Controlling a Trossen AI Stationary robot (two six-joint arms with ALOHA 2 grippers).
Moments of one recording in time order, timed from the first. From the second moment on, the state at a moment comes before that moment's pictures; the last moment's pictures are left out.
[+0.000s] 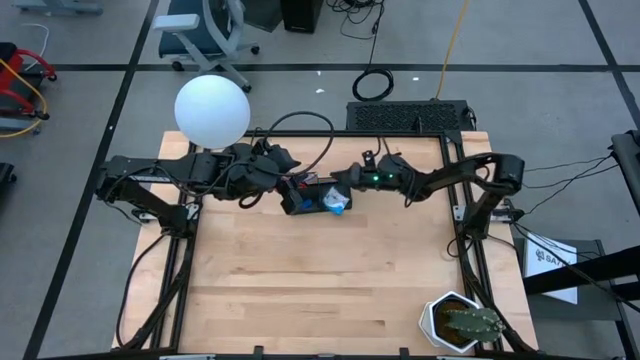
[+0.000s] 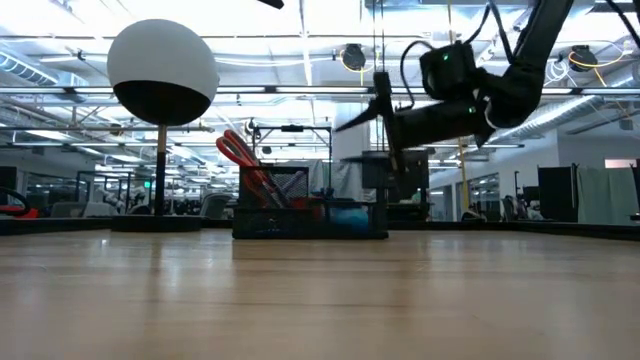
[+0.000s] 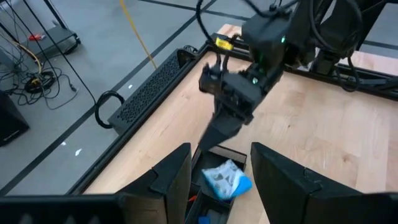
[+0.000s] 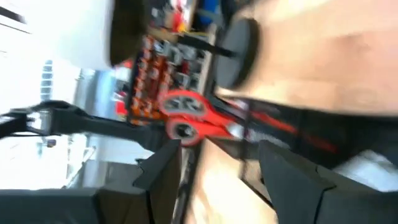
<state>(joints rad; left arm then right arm) -0.08 1.42 1.55 -0.76 -0.53 -0.29 -0.36 1.70 0.57 0.97 -0.17 1.29</state>
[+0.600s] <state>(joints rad) -0.08 1.37 1.55 -0.75 -0.47 -0.24 -0.34 1.62 0.57 1.13 -0.16 1.30</state>
